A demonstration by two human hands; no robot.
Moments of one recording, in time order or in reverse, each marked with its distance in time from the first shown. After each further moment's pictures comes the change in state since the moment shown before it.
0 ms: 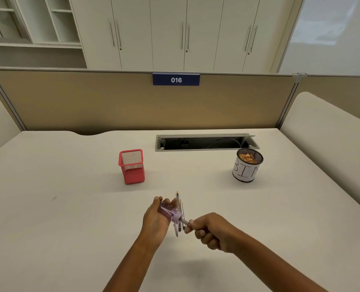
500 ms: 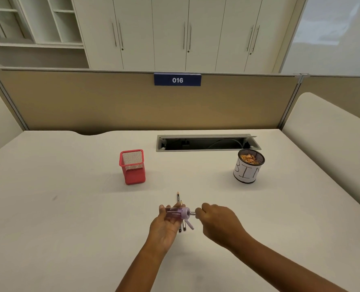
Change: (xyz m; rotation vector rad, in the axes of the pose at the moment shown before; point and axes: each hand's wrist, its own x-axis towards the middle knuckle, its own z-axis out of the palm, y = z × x) left_hand -0.011 -0.018 -0.001 -0.065 0.038 -0.082; right_hand 0.000 -0.002 -0.004 -1.660 0.551 -0.707
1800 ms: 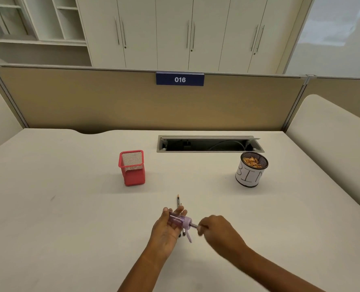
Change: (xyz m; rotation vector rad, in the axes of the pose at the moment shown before) left_hand 0.012 -0.004 -0.005 0.073 -0.030 -0.006; right_hand 0.001 0.001 0.006 0.715 -0.285 0.352
